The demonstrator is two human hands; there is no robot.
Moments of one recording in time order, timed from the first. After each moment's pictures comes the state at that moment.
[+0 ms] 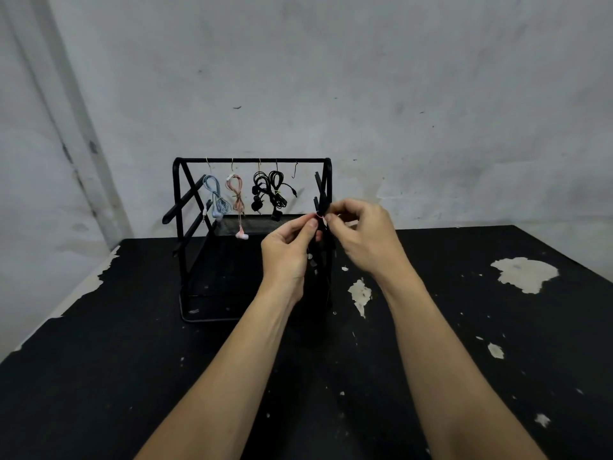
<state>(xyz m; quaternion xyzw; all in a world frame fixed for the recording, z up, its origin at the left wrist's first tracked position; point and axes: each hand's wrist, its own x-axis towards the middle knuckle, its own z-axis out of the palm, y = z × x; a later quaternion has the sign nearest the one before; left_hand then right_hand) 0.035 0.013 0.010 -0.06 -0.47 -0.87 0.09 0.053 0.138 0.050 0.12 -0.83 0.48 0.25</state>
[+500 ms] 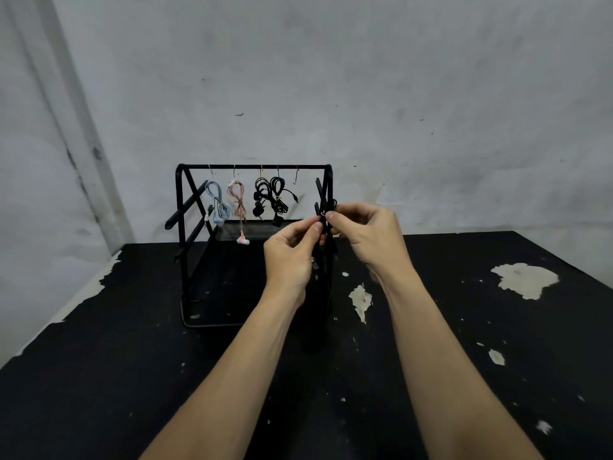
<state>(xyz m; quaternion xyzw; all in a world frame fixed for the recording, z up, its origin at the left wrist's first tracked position) 0.038 0.018 0.015 -0.09 -0.50 -0.85 0.13 0.048 0.139 0.050 0.07 -0.73 0.65 0.21</state>
